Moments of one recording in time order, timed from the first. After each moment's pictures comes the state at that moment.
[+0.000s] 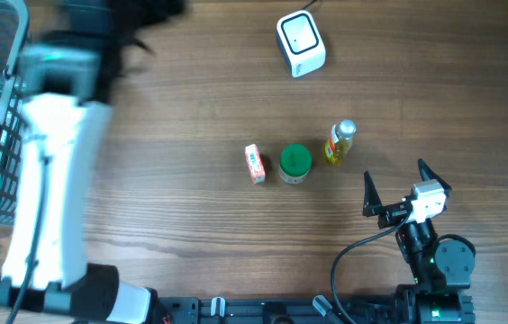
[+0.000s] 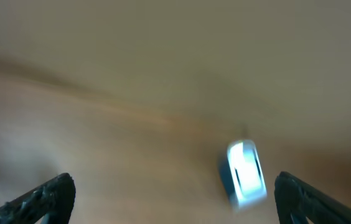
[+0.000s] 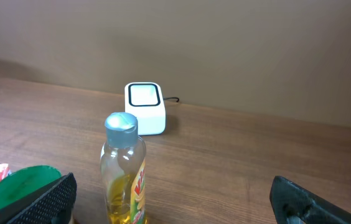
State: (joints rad) left arm -0.15 1.65 2.01 -0.85 -0.09 -0.37; right arm -0.01 0.04 0.01 0.01 -0.22 -0.08
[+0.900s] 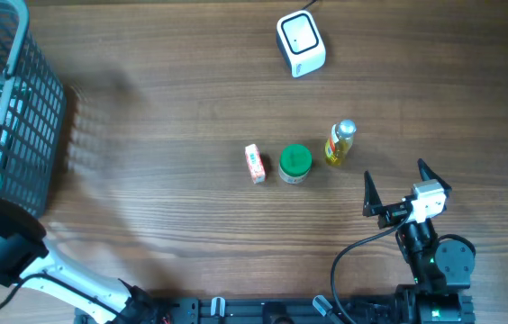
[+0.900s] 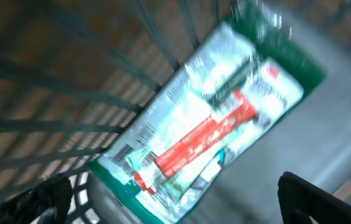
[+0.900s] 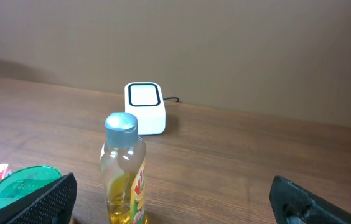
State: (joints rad) left arm 0.80 2.06 2.05 -1.07 -0.07 0.22; right arm -0.01 0.04 0.01 0.01 -0.22 -0.08
